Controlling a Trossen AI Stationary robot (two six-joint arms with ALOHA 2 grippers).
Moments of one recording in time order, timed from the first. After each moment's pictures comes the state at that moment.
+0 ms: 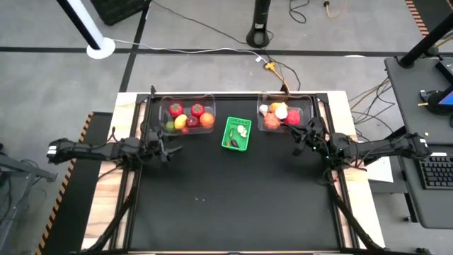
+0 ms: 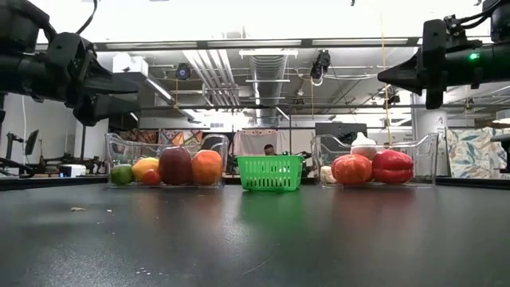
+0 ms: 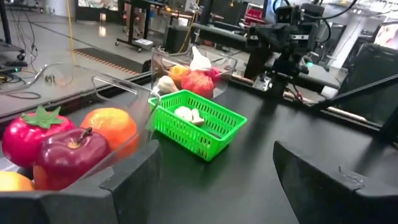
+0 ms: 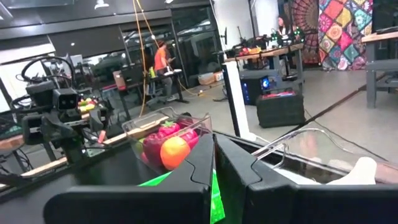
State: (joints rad) left arm -0.04 0.19 0.01 0.07 -0.38 -0.29; right arm -0.02 0.44 0.01 0.56 0.55 0.17
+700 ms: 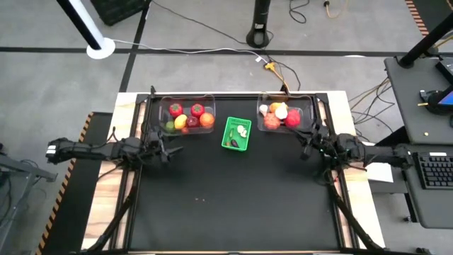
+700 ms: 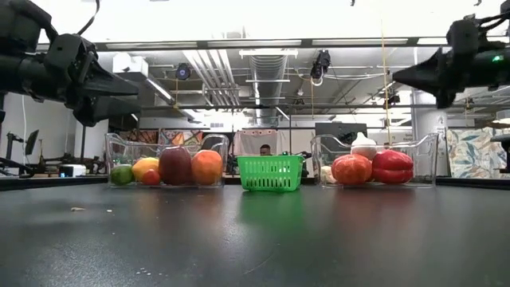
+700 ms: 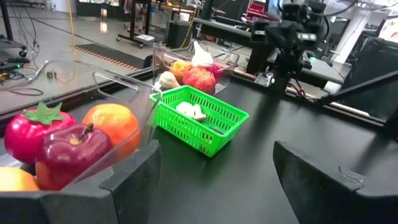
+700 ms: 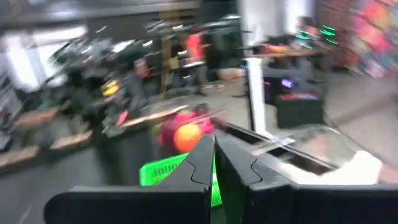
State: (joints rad) left arm -0.04 0.22 0.02 0.06 -0.38 -0.29; right arm -0.04 0.00 0.01 0.07 0.44 0.16
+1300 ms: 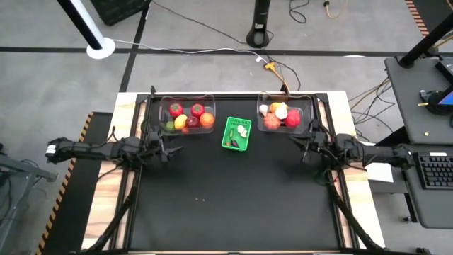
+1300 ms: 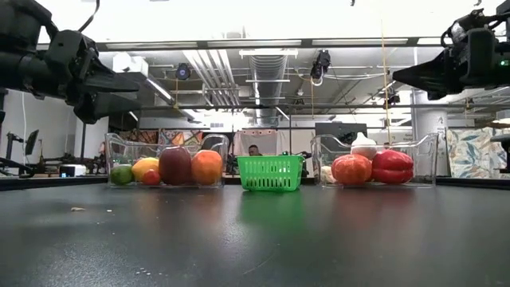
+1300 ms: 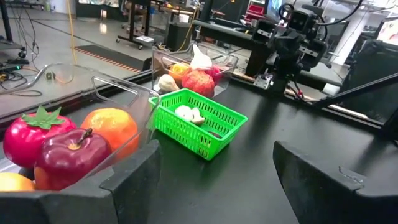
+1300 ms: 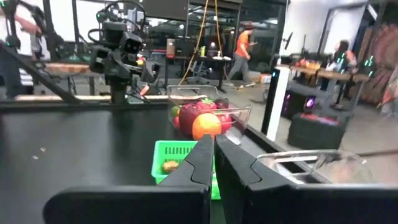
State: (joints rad) left arm -0.04 0.23 0.04 0.06 -0.38 -0.29; right arm -0.05 0.00 0.01 0.04 0.25 -0.11
